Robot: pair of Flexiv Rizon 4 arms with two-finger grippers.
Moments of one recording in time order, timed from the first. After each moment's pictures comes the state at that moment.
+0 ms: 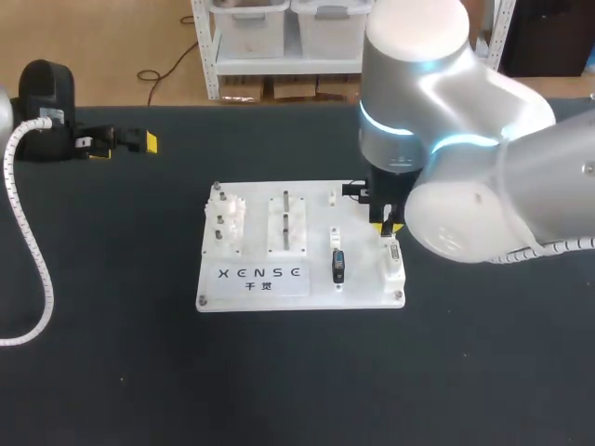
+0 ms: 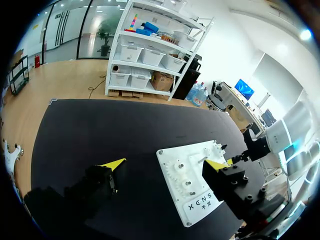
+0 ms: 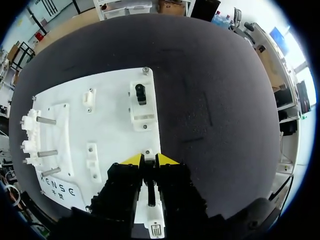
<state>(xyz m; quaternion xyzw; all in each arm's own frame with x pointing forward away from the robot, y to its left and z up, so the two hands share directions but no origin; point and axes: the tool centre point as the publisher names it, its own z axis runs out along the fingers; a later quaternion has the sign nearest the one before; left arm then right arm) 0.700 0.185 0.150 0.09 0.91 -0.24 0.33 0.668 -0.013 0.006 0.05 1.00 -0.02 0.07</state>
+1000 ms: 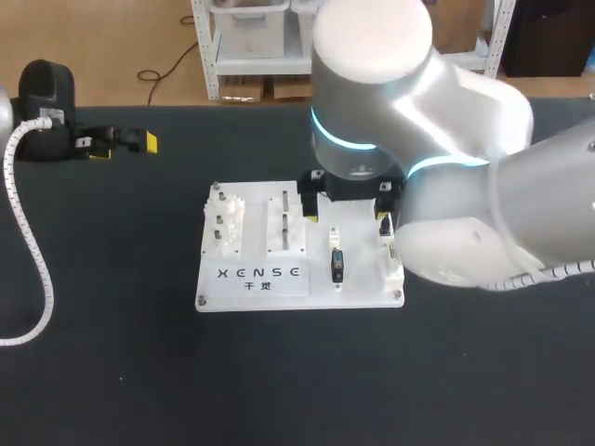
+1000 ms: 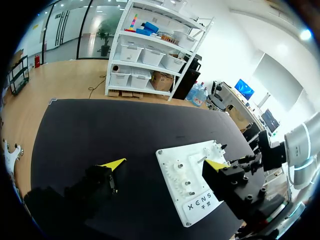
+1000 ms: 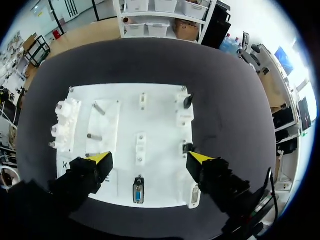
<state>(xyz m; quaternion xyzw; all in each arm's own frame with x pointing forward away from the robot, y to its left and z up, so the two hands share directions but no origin) 0.700 0.185 0.150 0.09 0.91 -0.24 0.33 0.647 0.054 0.058 -0.01 0.99 0.00 0.15</state>
